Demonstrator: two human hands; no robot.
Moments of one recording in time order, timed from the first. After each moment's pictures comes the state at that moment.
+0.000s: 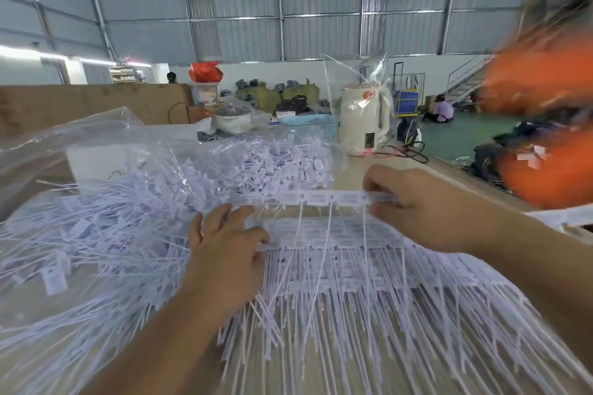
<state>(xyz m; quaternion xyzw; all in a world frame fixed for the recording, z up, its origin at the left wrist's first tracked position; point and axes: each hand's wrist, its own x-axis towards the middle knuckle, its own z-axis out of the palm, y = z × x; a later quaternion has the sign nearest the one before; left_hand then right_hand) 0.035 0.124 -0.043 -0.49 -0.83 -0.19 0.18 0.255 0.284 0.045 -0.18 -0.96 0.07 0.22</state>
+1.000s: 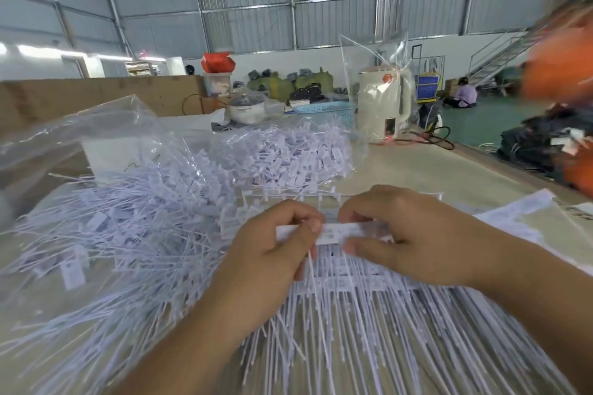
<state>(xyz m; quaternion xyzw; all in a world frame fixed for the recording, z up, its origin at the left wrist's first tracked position) 0.076 0.115 -0.021 -0.50 -0.63 -0.58 -0.13 0.223 0.266 0.011 -0.06 -0.97 0.10 0.19</state>
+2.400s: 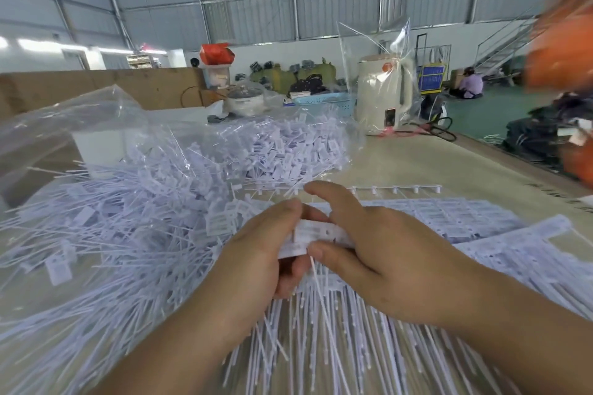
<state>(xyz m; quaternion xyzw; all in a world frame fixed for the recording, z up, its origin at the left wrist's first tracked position) 0.096 0.117 -0.014 -0.39 -0.60 -0.63 -0.30 0.222 0.239 -0.011 -0.03 -0.96 0.08 0.25</state>
